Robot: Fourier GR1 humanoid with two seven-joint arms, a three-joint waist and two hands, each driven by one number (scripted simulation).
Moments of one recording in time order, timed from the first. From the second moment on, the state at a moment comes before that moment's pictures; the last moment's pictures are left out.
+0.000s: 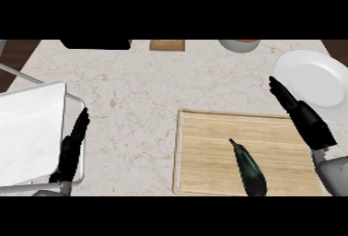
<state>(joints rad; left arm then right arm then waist) -0.01 0.31 -0.20 -1.33 0.06 0.28 -0.16 -0.24 -0.54 0.26 -1.40 -0.15 -0.01 -0.07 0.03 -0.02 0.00</state>
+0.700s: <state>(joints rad) 0.02 0.26 -0.02 -1.51 0.06 0.23 0.01 -0.26 -0.51 0.20 -1.19 -0.36 0.37 -0.28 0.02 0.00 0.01</state>
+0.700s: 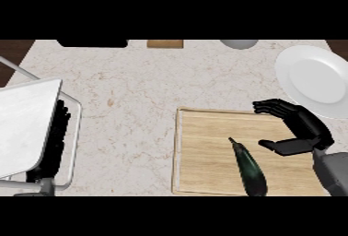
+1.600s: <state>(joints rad) 0.03 0.25 0.00 -1.51 0.10 0.23 0.01 -0.36 -0.66 0.33 -1.11 -0.07 0.61 -0.44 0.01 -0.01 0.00</state>
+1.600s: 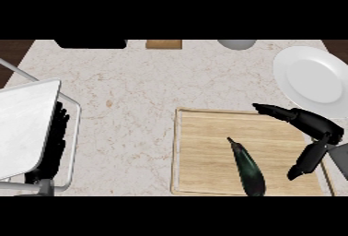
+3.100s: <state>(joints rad) 0.03 0.27 -0.02 -1.51 0.12 0.25 0.02 -0.43 -0.58 0.52 -1.23 0.29 0.66 -0.20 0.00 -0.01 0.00</state>
